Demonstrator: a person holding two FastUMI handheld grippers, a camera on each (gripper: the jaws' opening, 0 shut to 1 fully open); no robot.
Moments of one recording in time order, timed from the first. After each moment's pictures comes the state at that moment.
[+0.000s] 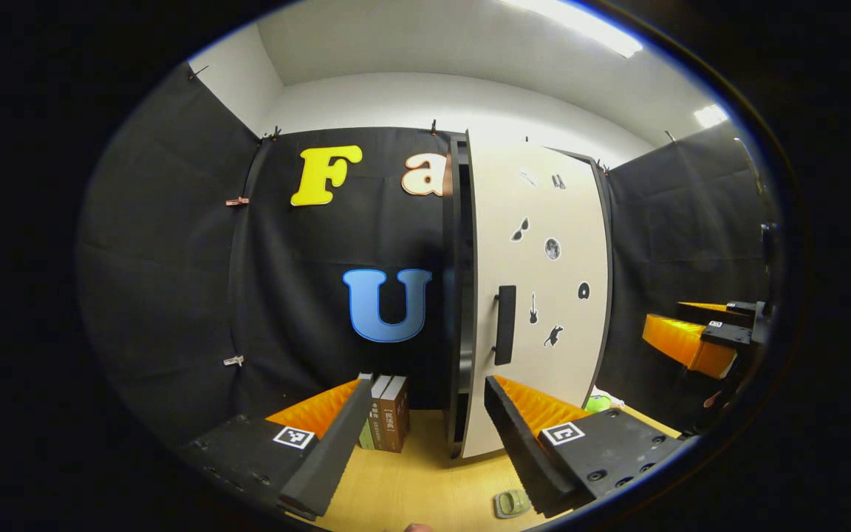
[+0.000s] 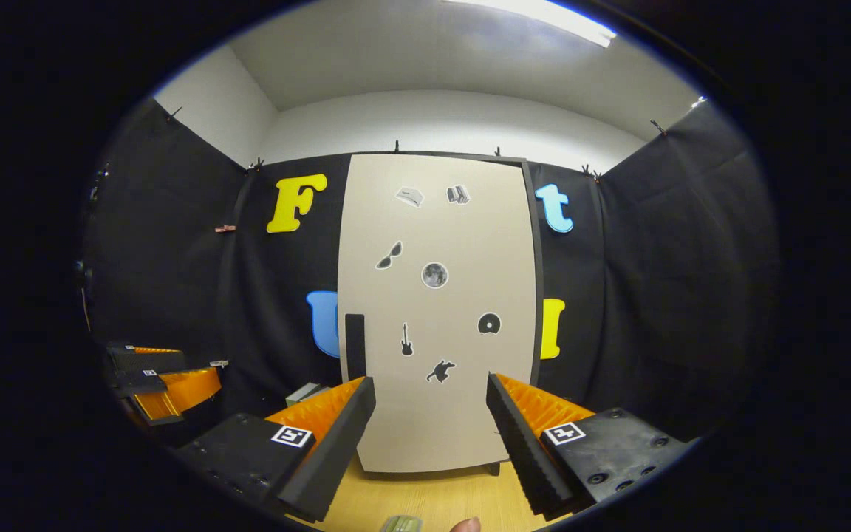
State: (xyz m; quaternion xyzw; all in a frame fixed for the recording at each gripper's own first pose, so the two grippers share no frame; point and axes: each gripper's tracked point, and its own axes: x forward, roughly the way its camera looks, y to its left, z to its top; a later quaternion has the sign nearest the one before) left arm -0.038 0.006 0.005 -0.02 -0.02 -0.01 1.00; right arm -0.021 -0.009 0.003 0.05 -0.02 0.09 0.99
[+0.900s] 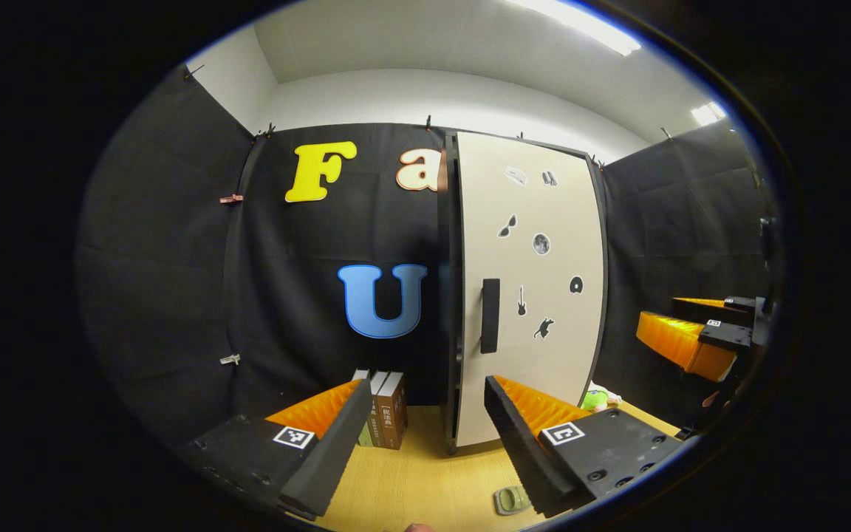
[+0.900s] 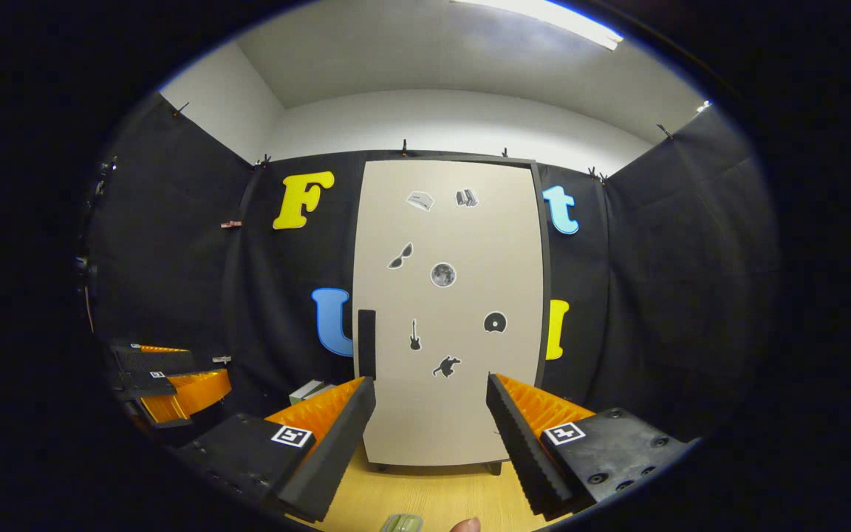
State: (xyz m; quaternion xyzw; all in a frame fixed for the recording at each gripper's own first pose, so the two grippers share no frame) left arm -0.039 0.005 0.001 -0.02 -0.02 -0.02 1.00; right arm -0.030 0.002 -0.002 0.05 -0.02 0.09 0.99
